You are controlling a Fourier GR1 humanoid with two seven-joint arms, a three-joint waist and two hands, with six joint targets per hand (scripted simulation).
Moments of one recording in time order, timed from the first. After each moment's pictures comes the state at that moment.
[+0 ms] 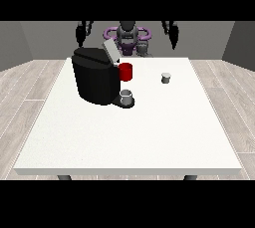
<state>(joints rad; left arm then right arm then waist) 0.00 0.10 -0.01 -1.57 0.03 0.00 -0.01 -0.03 -0.10 -0.02 -1.55 0.00 -0.01 -0.03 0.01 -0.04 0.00</state>
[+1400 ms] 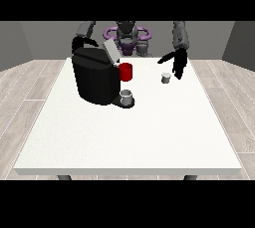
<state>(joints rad) -0.24 0.42 0.04 -1.20 -0.29 -0.09 -0.13 -0.11 -0.04 -0.03 -1.53 -0.05 0.02 -0.19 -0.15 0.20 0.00</state>
